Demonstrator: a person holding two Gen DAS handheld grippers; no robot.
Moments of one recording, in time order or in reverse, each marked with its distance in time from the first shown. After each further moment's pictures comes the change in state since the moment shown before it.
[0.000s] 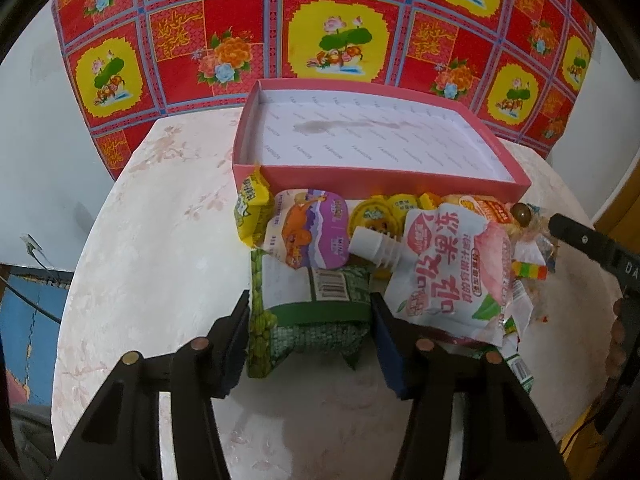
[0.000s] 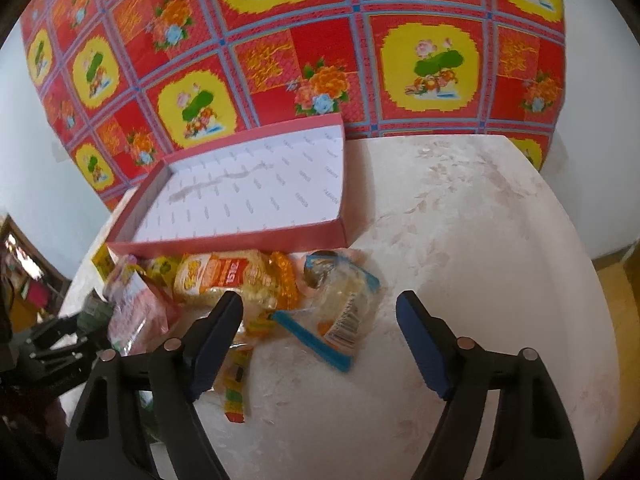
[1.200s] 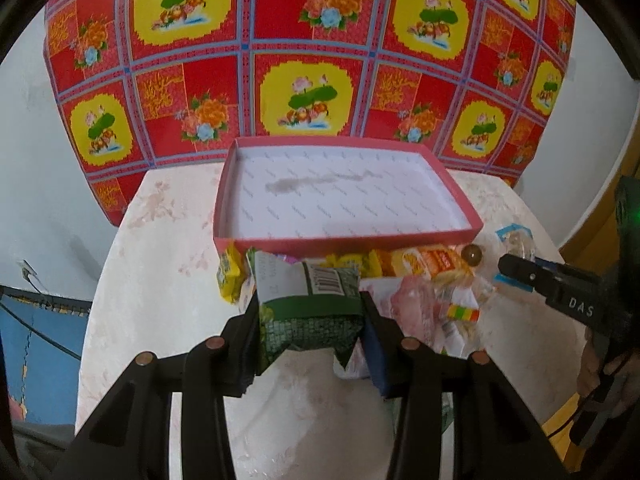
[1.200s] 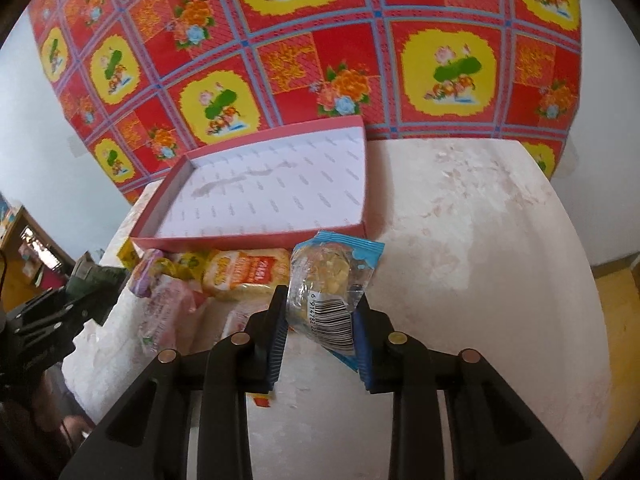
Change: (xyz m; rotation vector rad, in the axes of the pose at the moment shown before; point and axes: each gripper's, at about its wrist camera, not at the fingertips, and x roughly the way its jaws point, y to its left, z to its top) left arm -0.045 -0.019 0.033 0.028 -0.083 -0.052; right arm -0.012 0.016 0.013 -0.053 0.055 0.073
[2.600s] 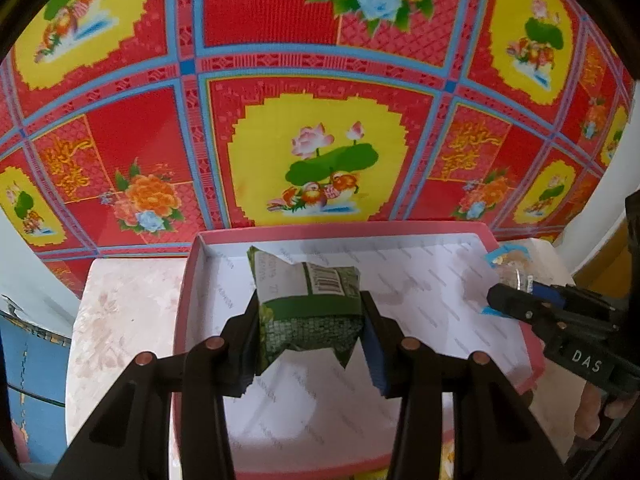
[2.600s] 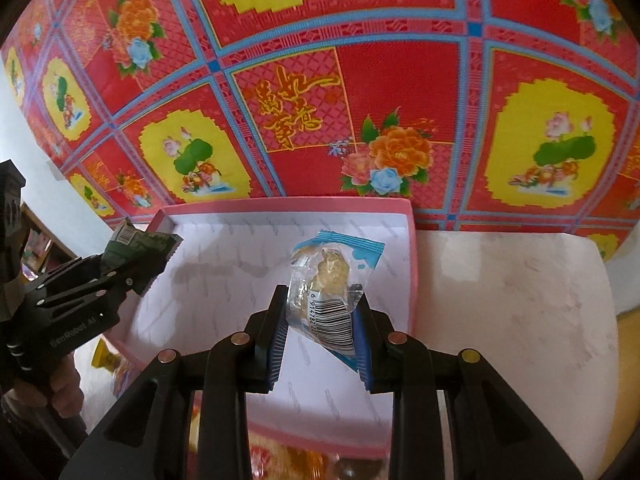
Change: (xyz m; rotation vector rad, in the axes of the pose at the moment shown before) left arm 0.121 0.012 0.122 -0.010 0.013 0.010; right arm 0.095 0.006 0.118 -0.046 0.047 0.045
